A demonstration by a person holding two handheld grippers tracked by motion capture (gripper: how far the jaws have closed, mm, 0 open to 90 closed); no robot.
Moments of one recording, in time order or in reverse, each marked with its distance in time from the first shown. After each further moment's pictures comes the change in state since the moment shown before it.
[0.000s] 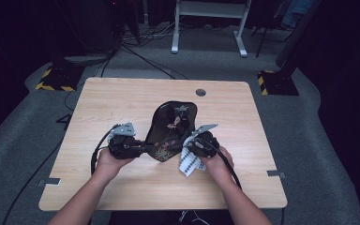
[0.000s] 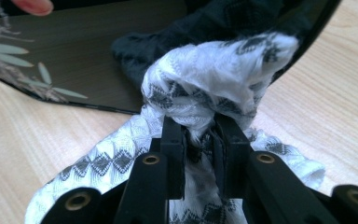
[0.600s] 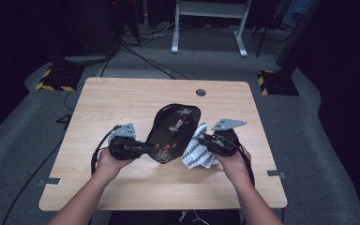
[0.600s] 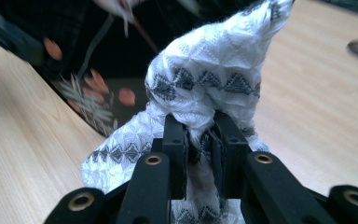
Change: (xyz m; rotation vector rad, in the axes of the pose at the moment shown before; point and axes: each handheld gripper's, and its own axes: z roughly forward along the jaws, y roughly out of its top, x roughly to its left) left arm -0.002 0.000 0.000 0.008 -0.024 0.029; right arm 0.005 0.009 -0.100 -0.233 0.013 -0.031
